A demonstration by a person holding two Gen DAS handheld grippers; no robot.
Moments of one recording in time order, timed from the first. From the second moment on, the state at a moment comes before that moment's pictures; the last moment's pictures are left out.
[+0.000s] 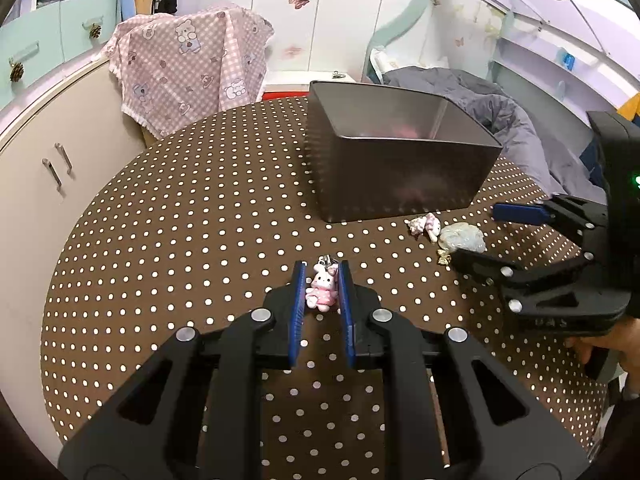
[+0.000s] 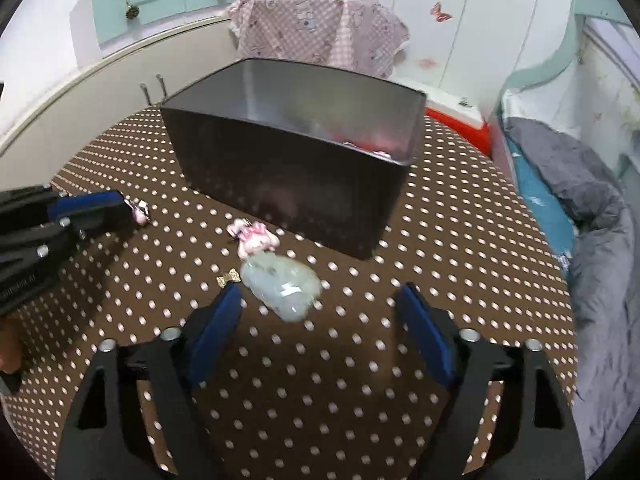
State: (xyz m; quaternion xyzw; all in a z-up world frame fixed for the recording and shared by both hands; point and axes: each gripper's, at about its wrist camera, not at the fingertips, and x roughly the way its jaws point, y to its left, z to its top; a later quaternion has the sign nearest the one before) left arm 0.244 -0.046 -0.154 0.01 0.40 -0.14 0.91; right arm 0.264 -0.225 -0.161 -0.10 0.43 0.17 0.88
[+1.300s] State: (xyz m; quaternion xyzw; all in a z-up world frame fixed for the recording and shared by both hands) left arm 0.241 -0.042 0.017 0.02 0.25 -0.19 0.95; right arm 0.237 -0.247 0.021 -0.02 0.27 0.20 0.94
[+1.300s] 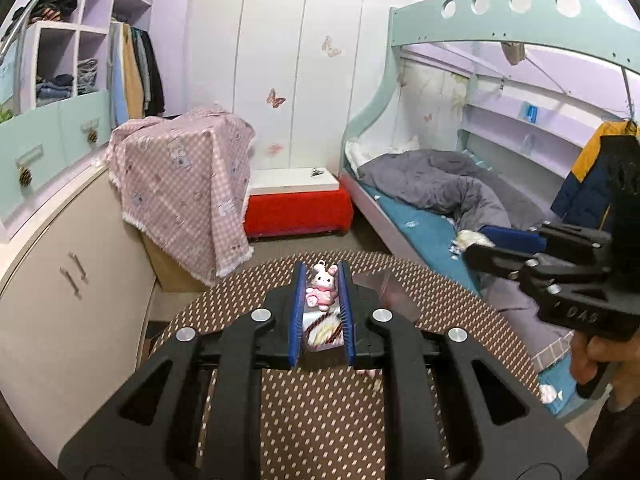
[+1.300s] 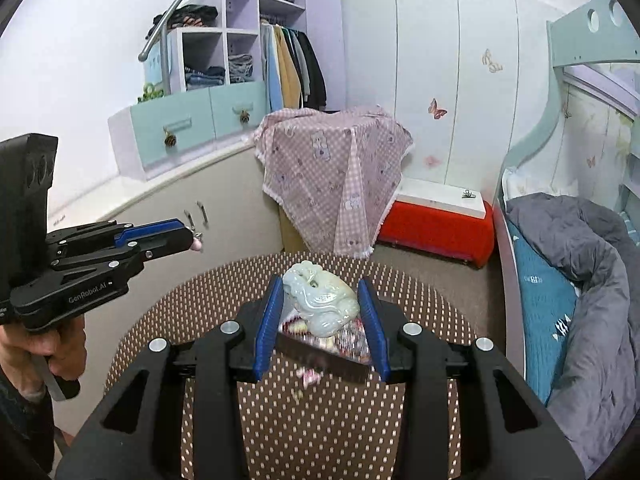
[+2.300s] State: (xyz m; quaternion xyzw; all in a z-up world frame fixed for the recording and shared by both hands) left arm 0.327 -0.042 -0.008 -0.03 0.32 -0.11 0.94; right arm 0.313 -0.276 -0.009 0.08 0.33 0.11 0.93
